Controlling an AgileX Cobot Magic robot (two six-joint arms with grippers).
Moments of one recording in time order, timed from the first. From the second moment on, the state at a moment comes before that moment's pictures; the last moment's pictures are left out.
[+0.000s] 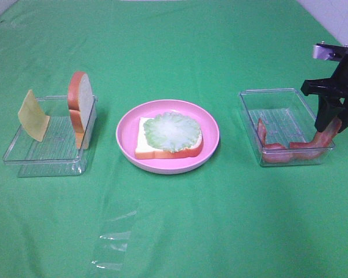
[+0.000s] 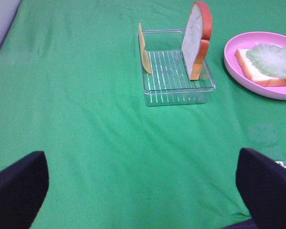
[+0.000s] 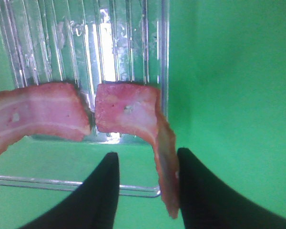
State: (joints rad) left arm 0.00 -0.01 -0.52 -0.09 1.08 0.02; right arm -0.08 2.04 -1.47 0.12 1.06 -0.18
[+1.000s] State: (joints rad) left arm 0.00 -0.01 -0.52 -0.09 1.08 0.02; right arm -0.08 1.94 -1.60 0.13 1.19 -0.14
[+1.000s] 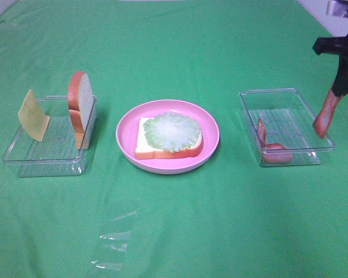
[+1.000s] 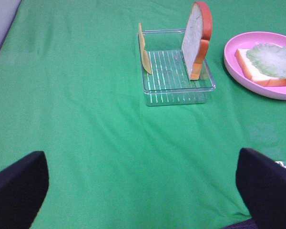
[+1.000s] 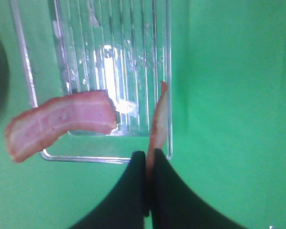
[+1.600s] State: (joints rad) left arm 0.00 -0.01 -0.52 -0.09 1.08 0.02; right arm 0.15 1.85 -1.80 0.51 1.16 -0.12
